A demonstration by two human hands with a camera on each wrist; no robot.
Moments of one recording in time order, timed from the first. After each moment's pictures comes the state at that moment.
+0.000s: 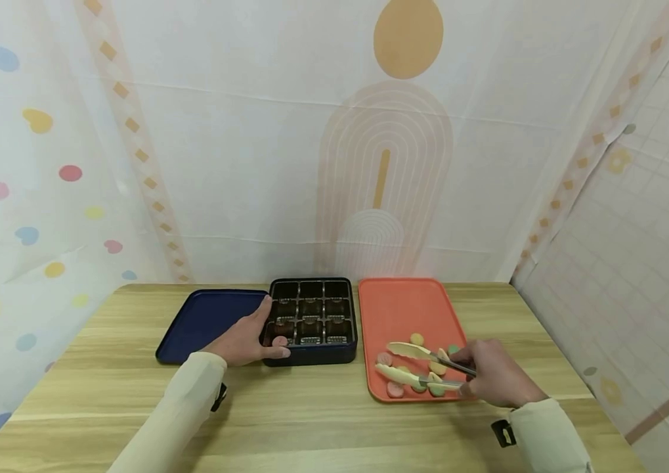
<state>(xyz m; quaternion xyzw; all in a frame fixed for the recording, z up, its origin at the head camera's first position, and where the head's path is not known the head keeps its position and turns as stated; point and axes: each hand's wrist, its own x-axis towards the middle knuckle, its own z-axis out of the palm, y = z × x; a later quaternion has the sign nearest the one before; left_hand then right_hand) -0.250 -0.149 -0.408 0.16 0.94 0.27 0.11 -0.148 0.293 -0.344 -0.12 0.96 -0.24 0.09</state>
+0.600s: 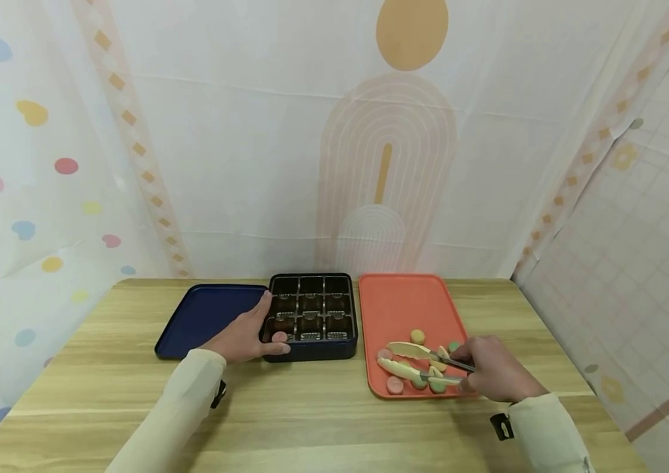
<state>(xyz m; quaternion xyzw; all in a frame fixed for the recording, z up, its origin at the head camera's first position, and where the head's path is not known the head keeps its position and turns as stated) -0.250 -0.149 -0.409 0.16 0.94 0.27 0.11 -0.151 0.294 -0.345 -0.14 0.96 -0.22 0.09</state>
